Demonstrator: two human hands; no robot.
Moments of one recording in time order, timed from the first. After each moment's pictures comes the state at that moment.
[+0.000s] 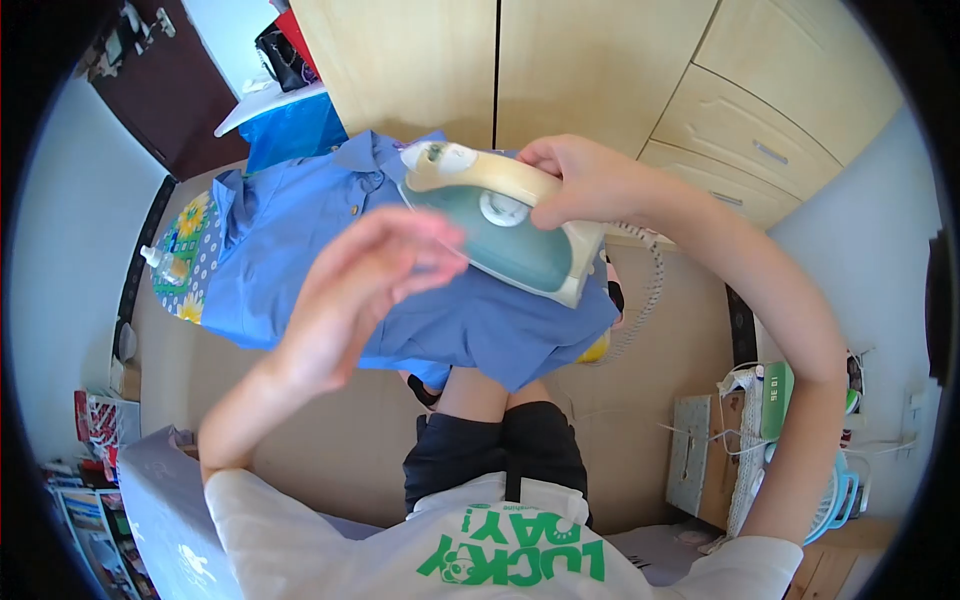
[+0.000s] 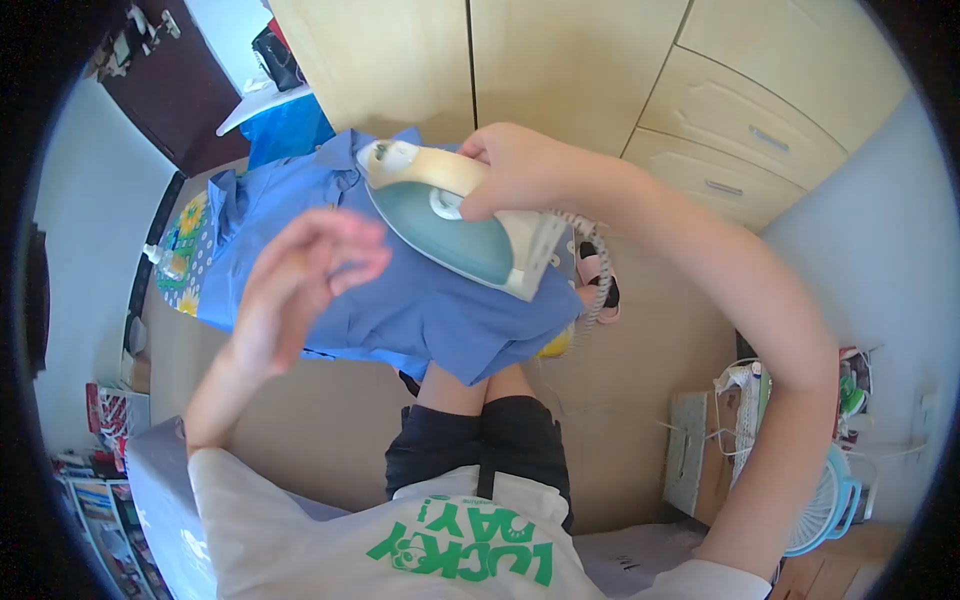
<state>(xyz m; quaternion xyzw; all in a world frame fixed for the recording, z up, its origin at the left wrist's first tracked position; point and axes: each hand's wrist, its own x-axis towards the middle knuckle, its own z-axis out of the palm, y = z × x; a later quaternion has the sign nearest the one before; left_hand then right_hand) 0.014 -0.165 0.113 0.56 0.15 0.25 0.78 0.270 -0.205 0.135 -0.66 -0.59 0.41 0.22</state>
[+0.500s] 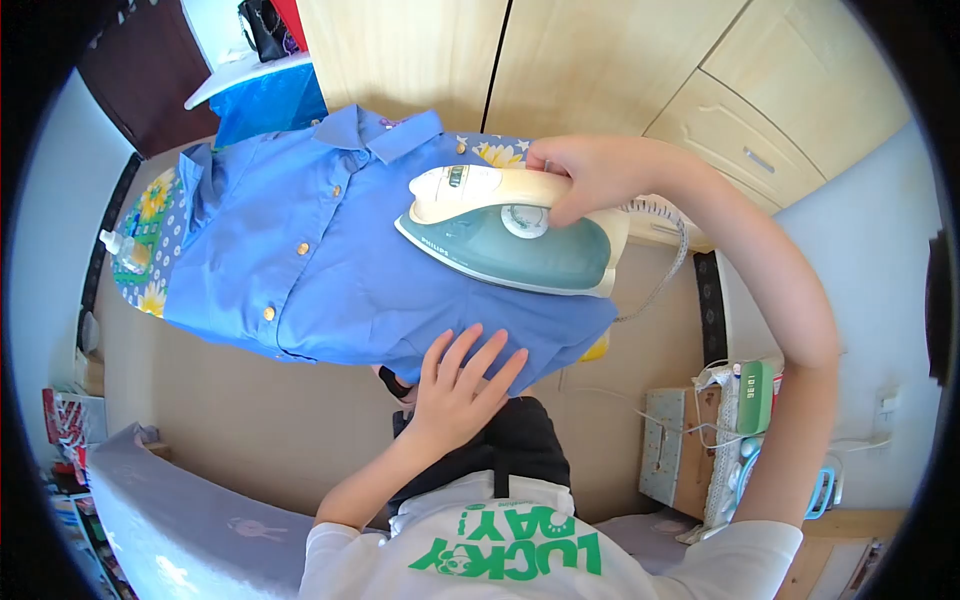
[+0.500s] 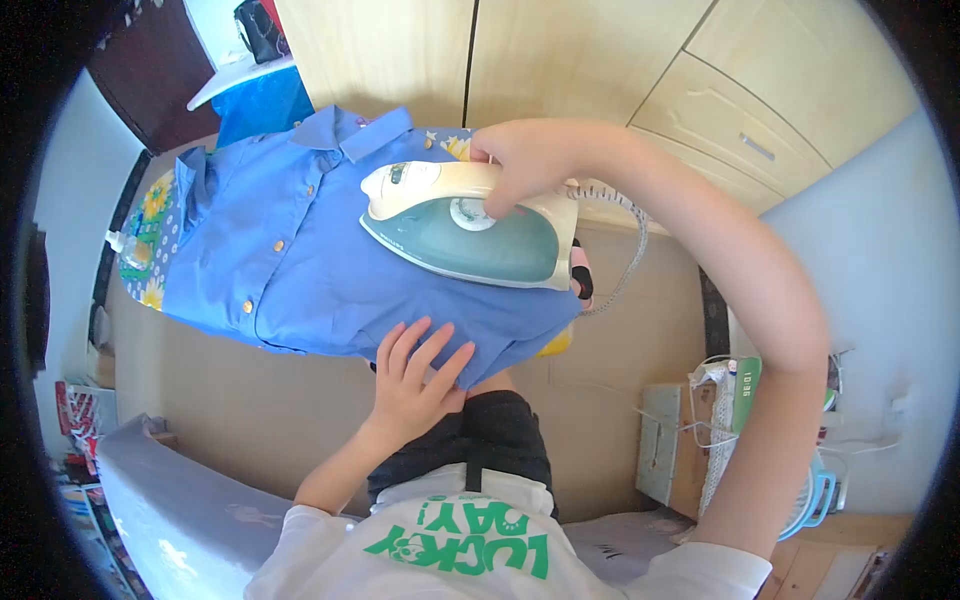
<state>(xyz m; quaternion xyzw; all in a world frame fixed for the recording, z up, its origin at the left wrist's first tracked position) 0.028 -0.247 -0.047 0.90 0.15 0.40 0.12 0.274 -0.176 0.141 -0.68 -0.64 0.34 -0.06</state>
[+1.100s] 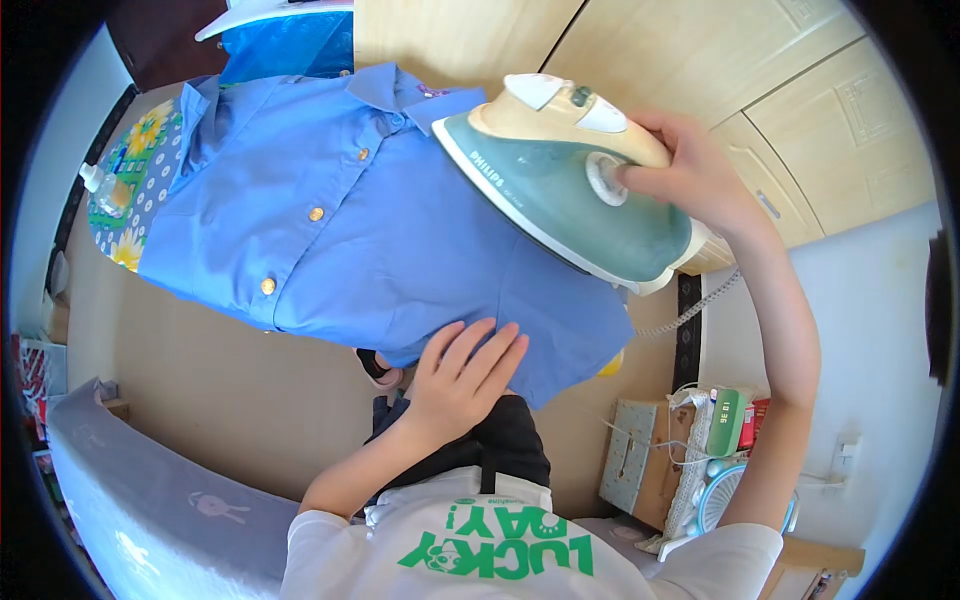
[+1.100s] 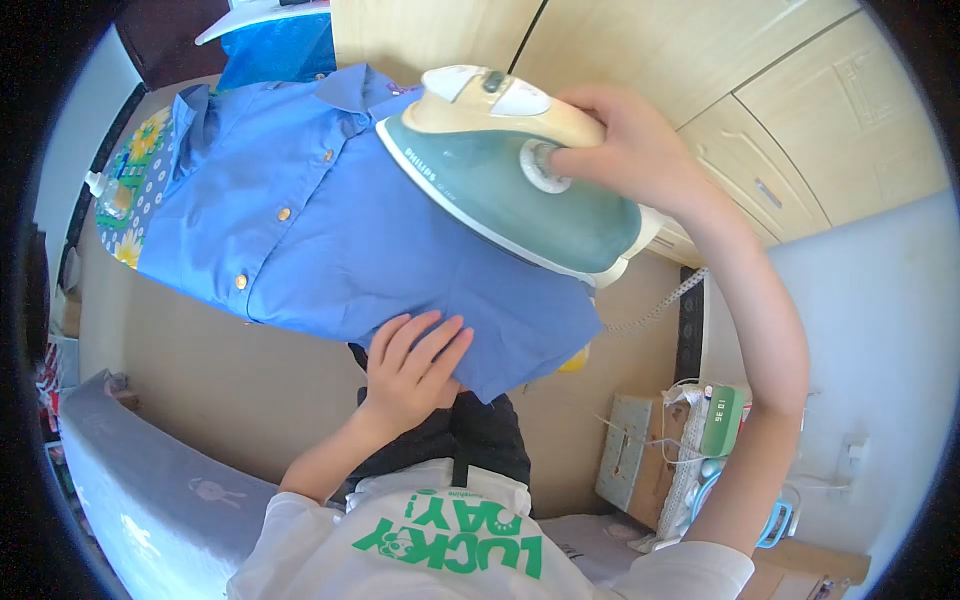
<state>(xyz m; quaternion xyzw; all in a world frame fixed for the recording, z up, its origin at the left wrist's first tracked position) 0.028 -0.229 -0.054 0.87 0.20 0.44 0.05 0.268 -0.185 0.147 -0.71 -0.63 0.20 0.24</state>
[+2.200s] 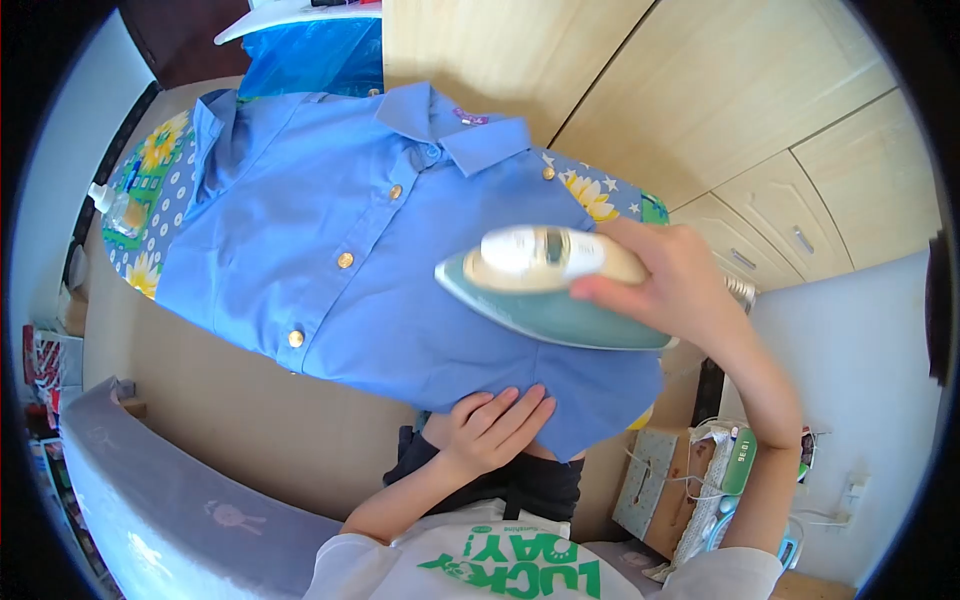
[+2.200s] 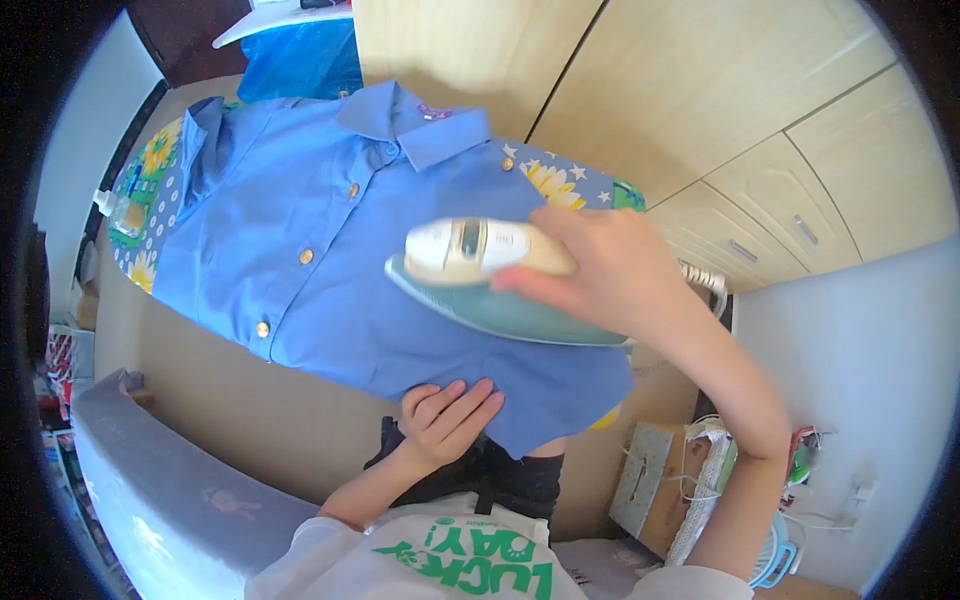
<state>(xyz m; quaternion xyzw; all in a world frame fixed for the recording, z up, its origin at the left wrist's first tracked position) 0.034 -0.237 -0.085 0.84 0.26 0.47 0.03 0.243 -0.176 0.091 -0.65 -0.74 0.04 0.16</state>
